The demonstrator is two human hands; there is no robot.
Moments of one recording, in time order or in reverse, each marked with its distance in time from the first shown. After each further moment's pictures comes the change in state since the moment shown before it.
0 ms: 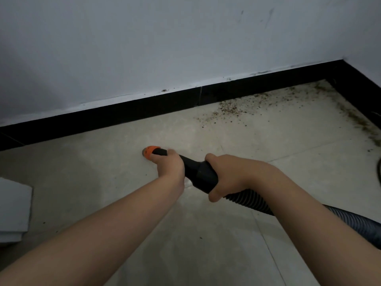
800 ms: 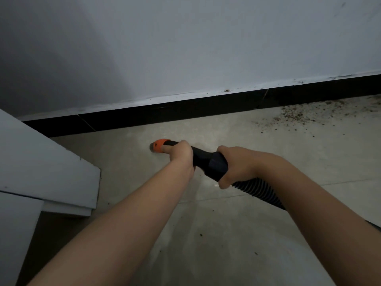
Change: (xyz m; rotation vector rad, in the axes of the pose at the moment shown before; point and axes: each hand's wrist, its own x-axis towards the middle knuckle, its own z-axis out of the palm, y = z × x) left_hand 0.081 0.049 -0.082 -0.250 0.075 -0.156; right_hand 0.092 -0.076 -0.003 0.046 -0.023 -0.128
